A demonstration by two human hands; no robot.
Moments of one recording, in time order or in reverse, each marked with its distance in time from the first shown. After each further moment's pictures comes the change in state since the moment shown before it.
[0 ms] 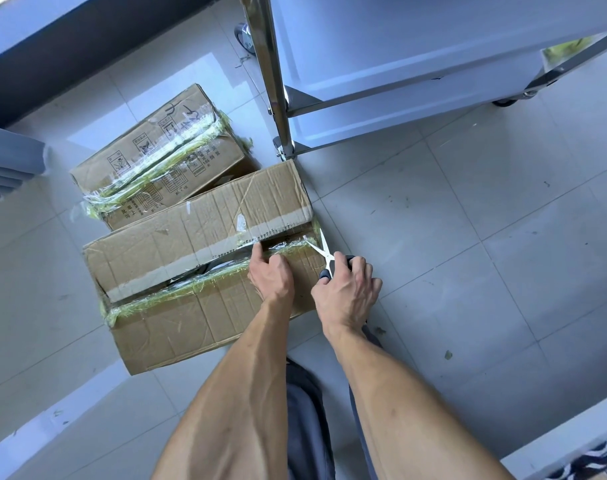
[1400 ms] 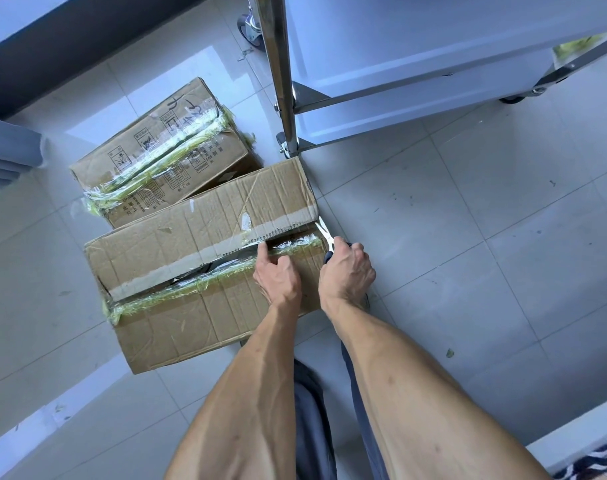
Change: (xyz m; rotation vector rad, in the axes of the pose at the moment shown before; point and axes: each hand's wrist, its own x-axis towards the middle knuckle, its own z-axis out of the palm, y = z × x) left_hand -0.003 0.002 -0.001 0.110 0.052 0.083; right_hand 0.031 -0.028 0.001 -0.051 -0.103 0.036
